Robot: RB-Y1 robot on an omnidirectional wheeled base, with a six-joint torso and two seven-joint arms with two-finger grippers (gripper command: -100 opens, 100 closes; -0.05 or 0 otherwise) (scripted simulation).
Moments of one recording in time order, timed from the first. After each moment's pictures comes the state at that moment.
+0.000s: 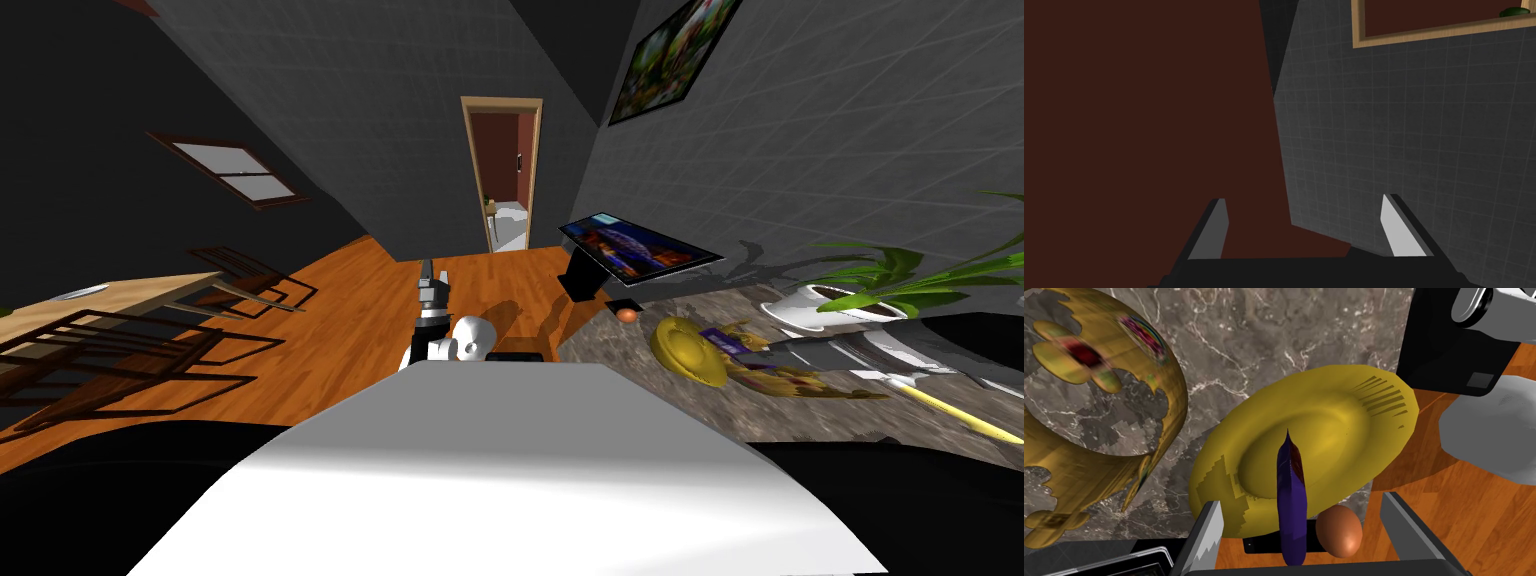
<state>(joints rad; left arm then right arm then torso) 0.49 0.01 -0.06 -2.20 -0.04 -0.38 -0.07 0.52 -2.00 0.49 -0.97 0.43 -1.09 -0.29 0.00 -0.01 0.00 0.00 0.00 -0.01</state>
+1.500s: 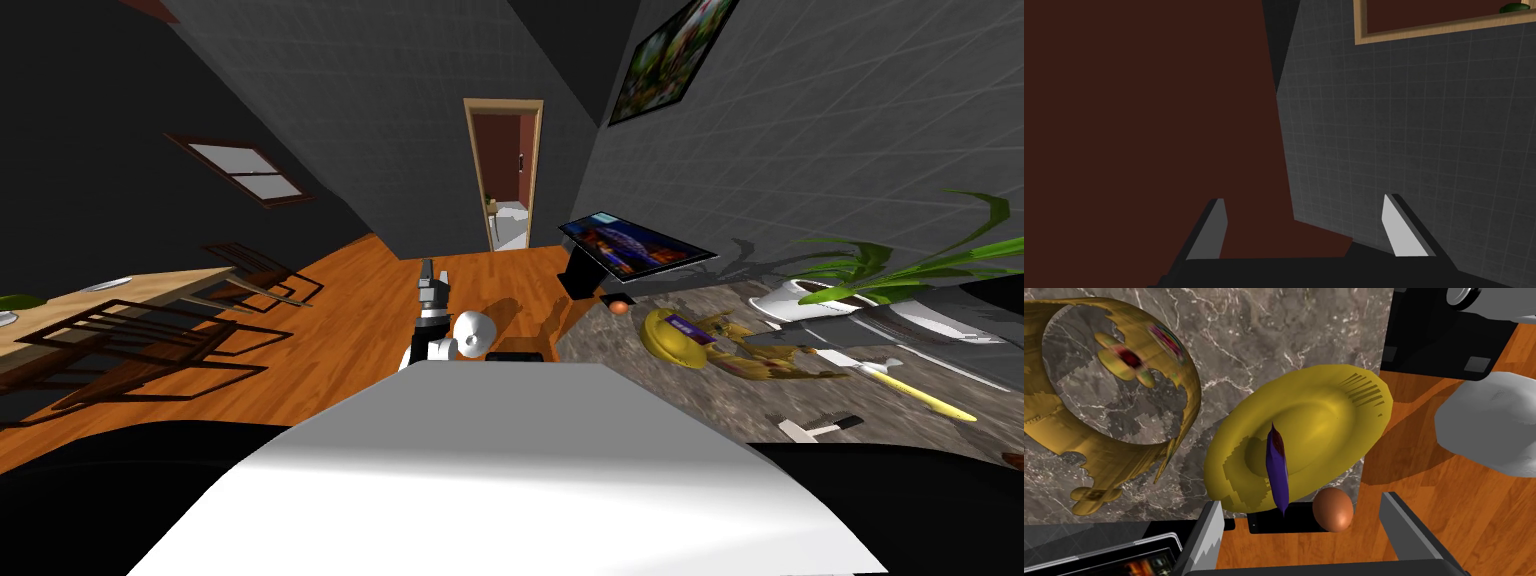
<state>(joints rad) 0.49 0.01 -0.06 -2.20 -0.04 -0.38 -0.07 0.50 -2.12 0.49 -0.97 0.37 -1.17 -0.36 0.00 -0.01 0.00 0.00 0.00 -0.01</state>
